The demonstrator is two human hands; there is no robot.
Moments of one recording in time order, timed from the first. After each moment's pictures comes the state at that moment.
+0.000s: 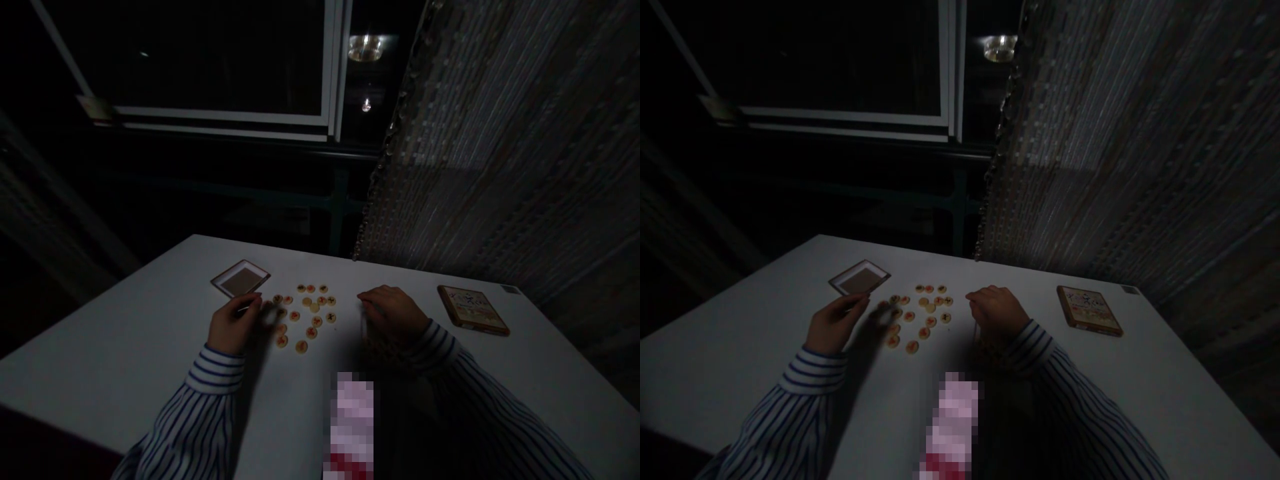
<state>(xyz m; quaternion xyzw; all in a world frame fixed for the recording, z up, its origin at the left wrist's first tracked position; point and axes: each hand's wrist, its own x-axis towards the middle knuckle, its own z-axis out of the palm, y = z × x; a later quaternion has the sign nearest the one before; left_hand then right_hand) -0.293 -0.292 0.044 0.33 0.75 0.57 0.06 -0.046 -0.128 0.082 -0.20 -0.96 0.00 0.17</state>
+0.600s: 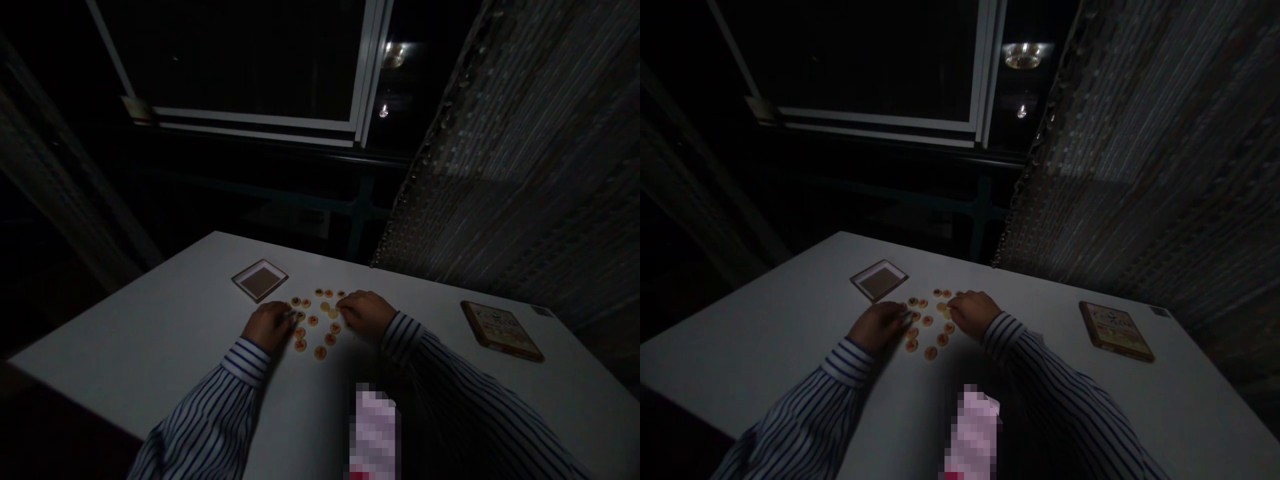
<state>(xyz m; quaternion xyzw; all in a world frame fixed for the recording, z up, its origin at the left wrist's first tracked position) -0.318 -0.285 0.012 0.57 0.78 0.27 0.02 -0.129 -0.140 0.073 -0.14 -0.99 0.03 0.07</state>
